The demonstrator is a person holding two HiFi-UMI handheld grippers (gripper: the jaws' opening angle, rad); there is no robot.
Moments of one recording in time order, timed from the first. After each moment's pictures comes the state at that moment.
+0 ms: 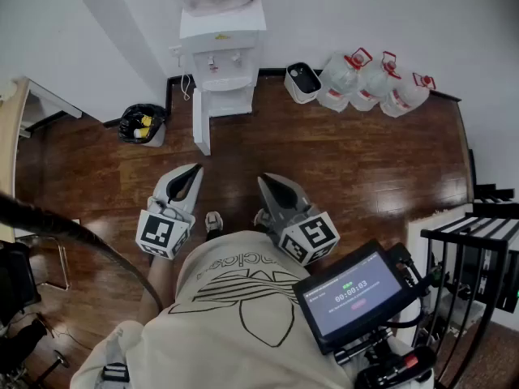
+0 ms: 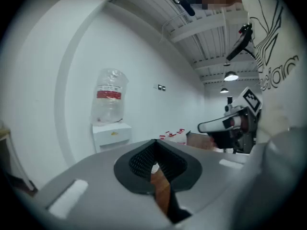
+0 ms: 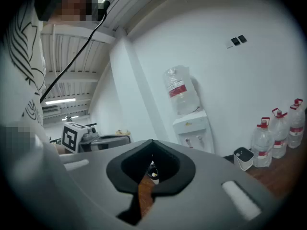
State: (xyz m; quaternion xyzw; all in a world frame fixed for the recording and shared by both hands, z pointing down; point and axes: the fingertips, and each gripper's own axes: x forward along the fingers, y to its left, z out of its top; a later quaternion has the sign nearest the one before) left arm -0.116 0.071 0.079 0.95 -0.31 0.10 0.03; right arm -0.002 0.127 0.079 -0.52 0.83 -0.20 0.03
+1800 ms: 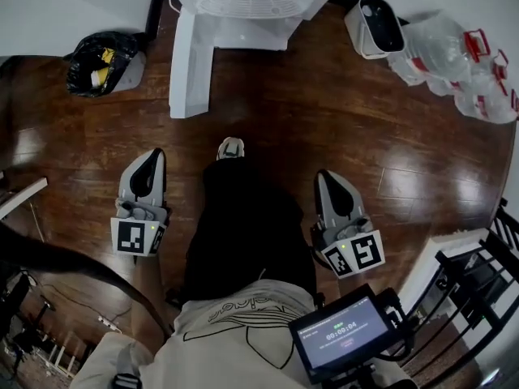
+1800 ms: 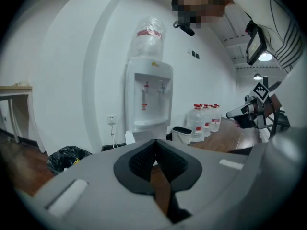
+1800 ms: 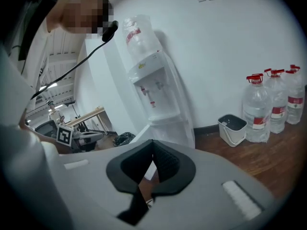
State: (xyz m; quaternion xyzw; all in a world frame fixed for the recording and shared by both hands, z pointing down) left arm -0.159 -0.111 0.461 0.87 -0.46 0.16 0.09; right arm 0.130 -0.038 0.464 -0.53 0.80 -0.28 -0.06
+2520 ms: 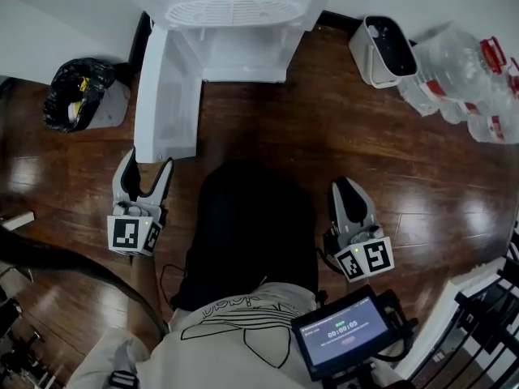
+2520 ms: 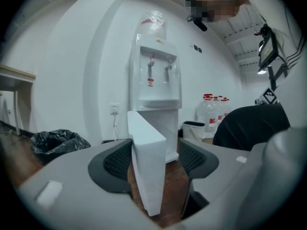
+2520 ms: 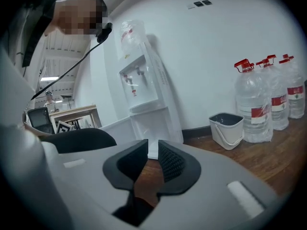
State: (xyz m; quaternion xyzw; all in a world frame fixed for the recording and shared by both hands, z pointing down) left arm -0.151 -0.172 0.631 0.85 -0.50 0.14 0.06; right arm 0.201 -0.080 0.640 -0.57 0.80 -0.21 -0.02
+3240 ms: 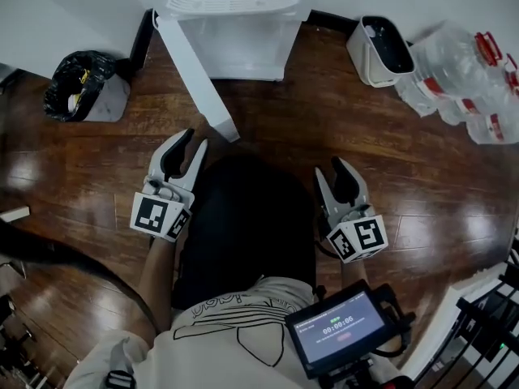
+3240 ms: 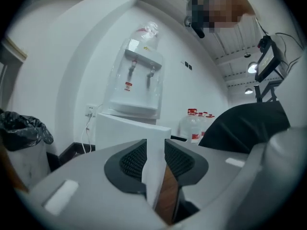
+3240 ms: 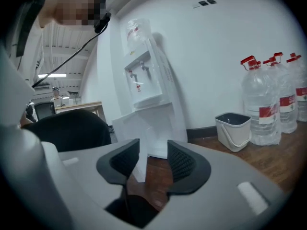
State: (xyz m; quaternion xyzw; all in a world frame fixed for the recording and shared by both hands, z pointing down) left arm -0.049 -0.160 0.632 0.90 -0.43 0.03 0.07; right arm 0.192 -0.090 0.670 -0.54 0.82 -0.18 -0.03
